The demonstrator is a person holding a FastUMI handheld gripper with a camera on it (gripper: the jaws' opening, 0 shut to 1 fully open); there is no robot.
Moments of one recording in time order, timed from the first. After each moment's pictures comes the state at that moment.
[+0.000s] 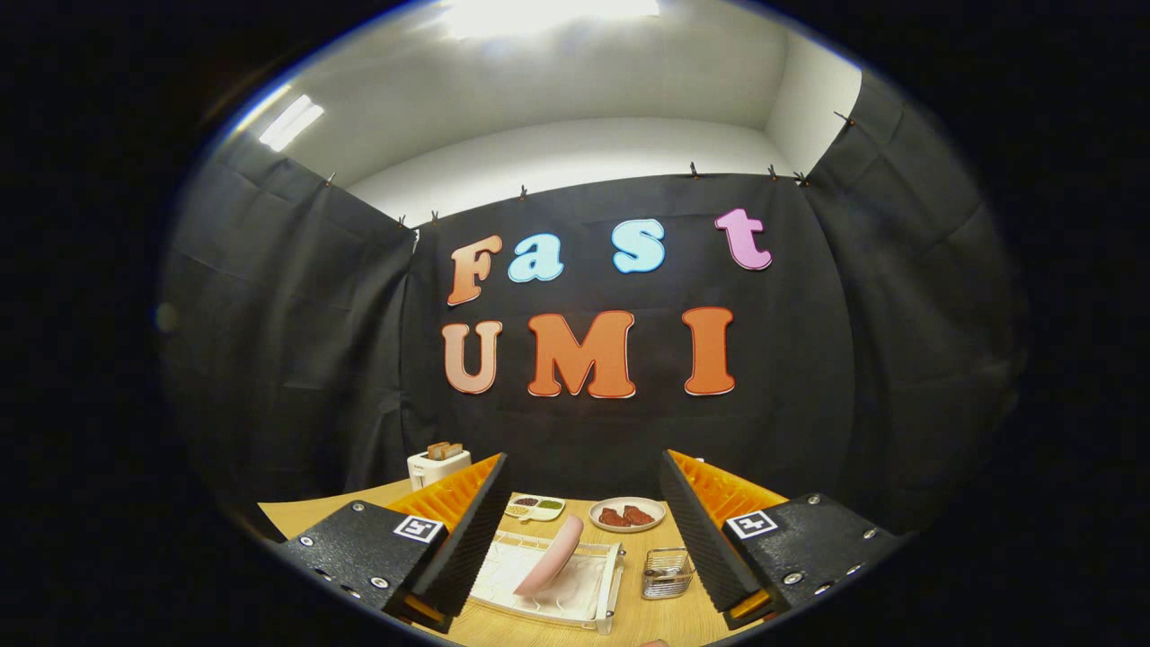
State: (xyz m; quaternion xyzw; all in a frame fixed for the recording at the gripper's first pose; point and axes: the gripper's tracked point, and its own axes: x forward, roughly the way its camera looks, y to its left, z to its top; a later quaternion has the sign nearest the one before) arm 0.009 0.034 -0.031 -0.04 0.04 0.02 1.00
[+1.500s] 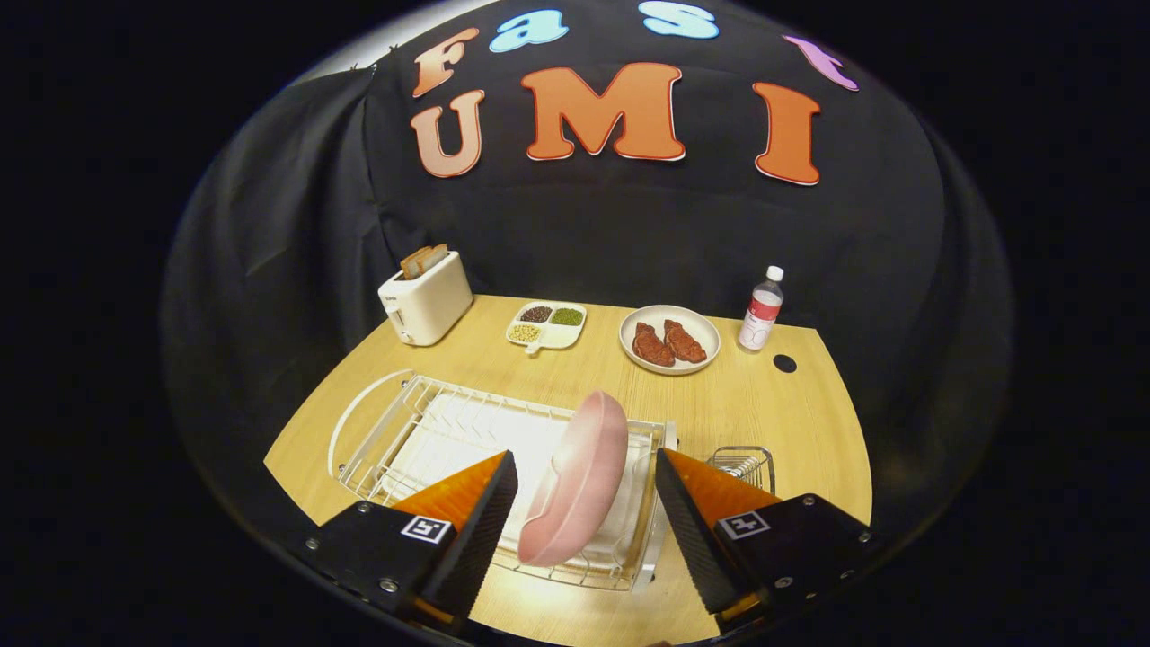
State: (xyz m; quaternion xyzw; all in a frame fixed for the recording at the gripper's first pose) arm 0.121 0.051 -0.226 -0.05 0.45 0.03 0.89
